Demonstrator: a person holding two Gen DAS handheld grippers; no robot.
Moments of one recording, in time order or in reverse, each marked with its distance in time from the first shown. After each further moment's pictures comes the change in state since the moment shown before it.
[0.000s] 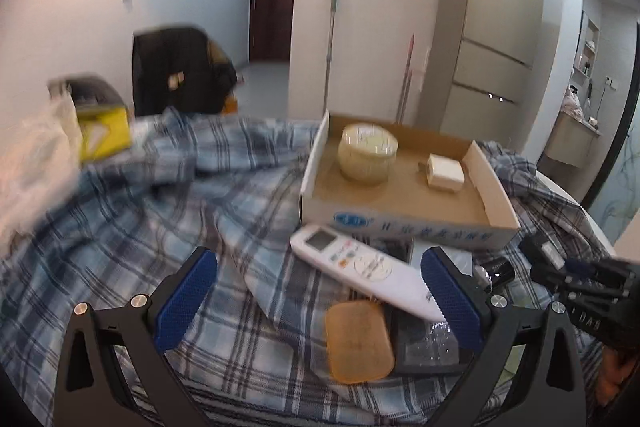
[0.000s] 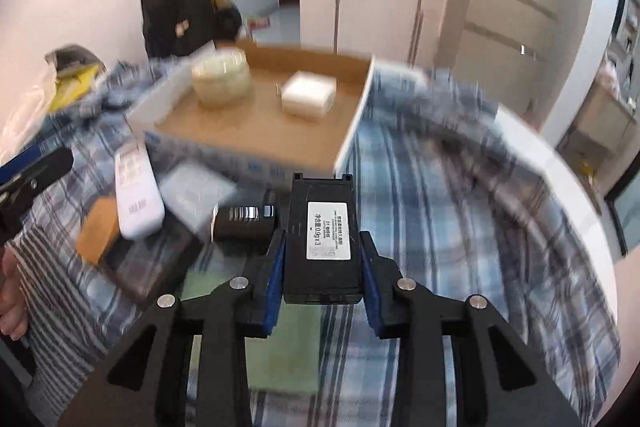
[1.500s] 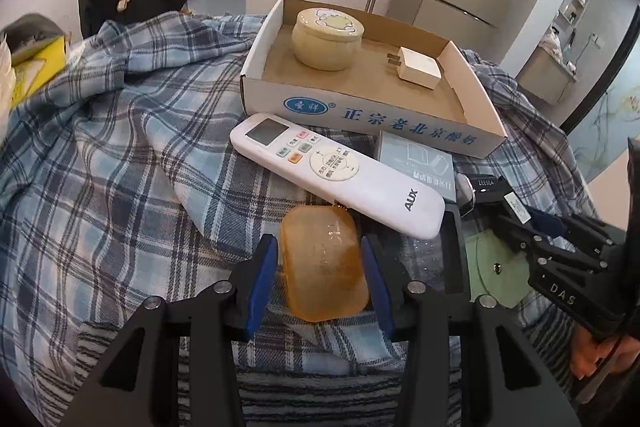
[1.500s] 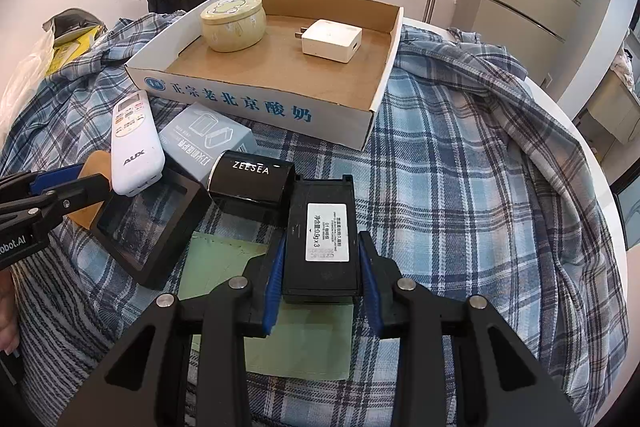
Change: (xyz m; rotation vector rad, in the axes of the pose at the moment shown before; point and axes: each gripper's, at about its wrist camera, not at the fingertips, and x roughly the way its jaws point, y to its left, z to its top) left arm 0.038 -0.018 -0.023 0.062 0.341 -0.115; right arm 0.023 0.014 -0.010 -0.041 0.107 0.024
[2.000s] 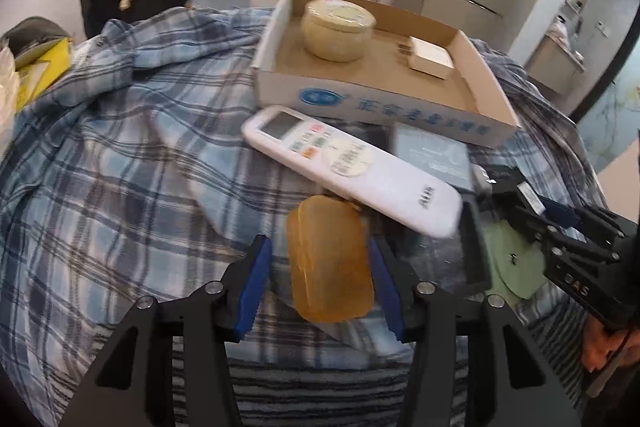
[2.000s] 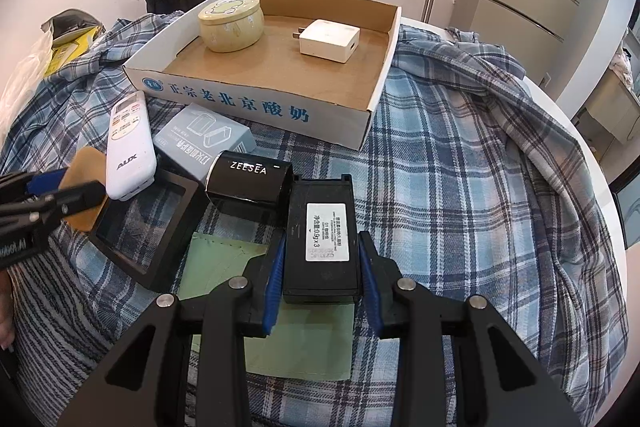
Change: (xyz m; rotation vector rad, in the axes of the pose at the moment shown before) left arm 0.003 0.010 0.002 0.005 0.031 0.028; right arm 0.000 0.000 0.000 0.001 0.000 -0.006
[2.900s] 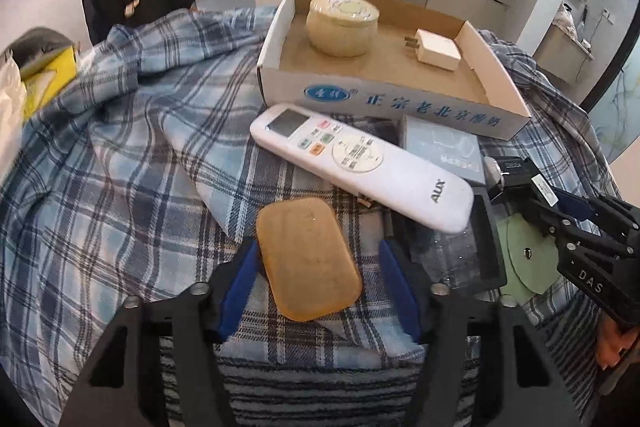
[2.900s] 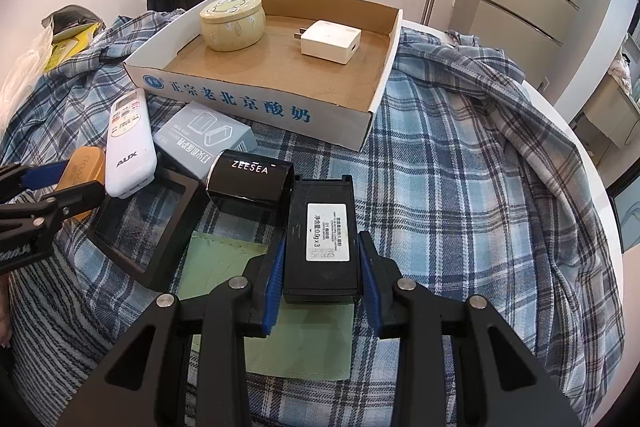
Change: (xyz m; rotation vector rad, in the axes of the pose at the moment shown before) left arm 0.005 -0.004 0.000 0.024 0.029 0.040; right arm -0.001 0.001 0.000 -0.012 -0.002 -0.012
